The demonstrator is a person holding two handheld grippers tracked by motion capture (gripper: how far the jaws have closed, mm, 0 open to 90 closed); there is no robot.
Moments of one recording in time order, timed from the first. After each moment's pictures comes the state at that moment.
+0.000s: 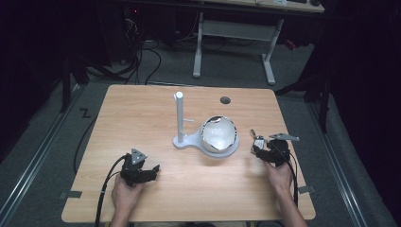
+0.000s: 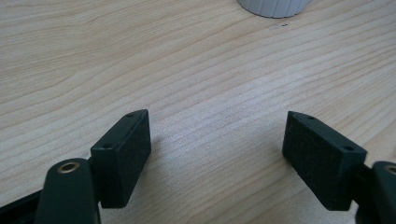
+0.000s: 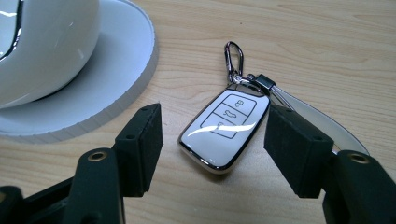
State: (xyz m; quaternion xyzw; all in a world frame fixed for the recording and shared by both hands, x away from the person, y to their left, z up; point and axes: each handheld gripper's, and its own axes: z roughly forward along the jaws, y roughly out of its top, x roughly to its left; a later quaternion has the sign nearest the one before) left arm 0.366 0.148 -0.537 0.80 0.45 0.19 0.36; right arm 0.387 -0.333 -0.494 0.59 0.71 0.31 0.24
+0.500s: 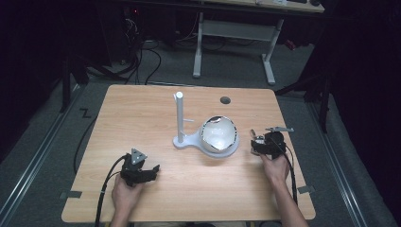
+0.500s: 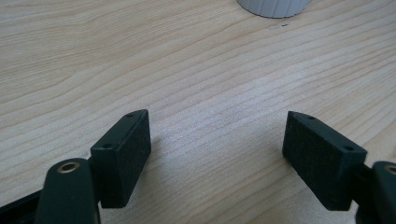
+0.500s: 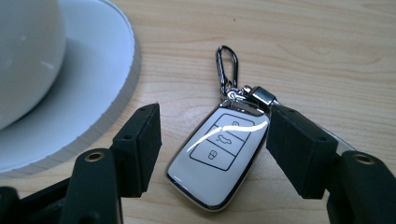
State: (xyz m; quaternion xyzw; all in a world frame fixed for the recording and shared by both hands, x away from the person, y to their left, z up) left arm 0.366 0.148 -0.537 0.80 0.45 0.19 0.36; right arm 0.418 -0.329 -0.497 0.61 0.70 0.29 0.22
